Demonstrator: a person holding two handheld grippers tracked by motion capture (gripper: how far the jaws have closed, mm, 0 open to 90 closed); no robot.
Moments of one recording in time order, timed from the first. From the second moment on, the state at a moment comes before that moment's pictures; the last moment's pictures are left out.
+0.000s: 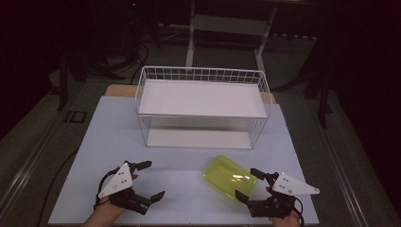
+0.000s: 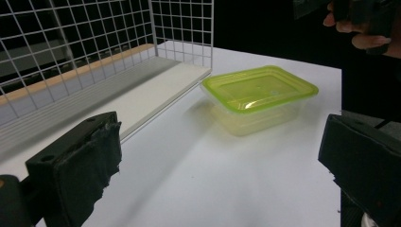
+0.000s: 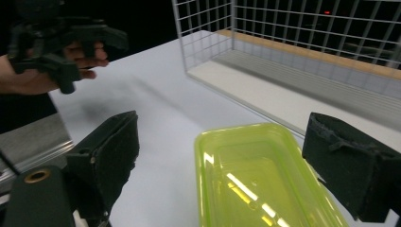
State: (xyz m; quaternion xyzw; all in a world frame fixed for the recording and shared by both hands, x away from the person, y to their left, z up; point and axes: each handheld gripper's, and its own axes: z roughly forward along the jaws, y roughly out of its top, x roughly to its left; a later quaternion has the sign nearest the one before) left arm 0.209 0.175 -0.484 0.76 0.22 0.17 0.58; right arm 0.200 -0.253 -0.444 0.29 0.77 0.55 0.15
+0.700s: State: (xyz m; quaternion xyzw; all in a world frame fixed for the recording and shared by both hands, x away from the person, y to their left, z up) left arm 0.207 0.169 -0.483 0.77 0.21 0.17 0.58; right arm 0.191 -0.243 -0.461 0.28 0.84 0.47 0.05
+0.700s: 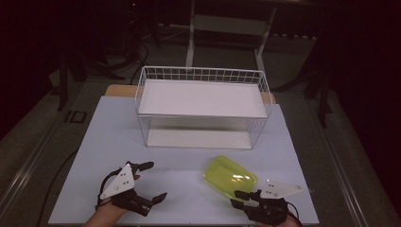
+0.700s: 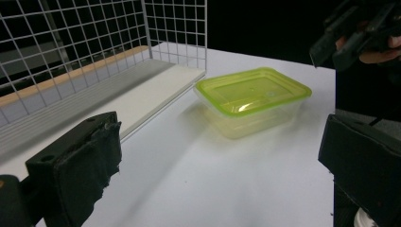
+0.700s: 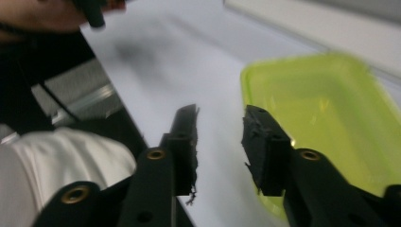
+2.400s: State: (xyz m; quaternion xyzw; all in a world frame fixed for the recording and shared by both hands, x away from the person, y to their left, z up) left arm 0.207 0.166 -0.485 0.77 0.21 0.16 0.58; right arm 0.266 -0.297 -0.476 0.35 0.84 0.37 0.18
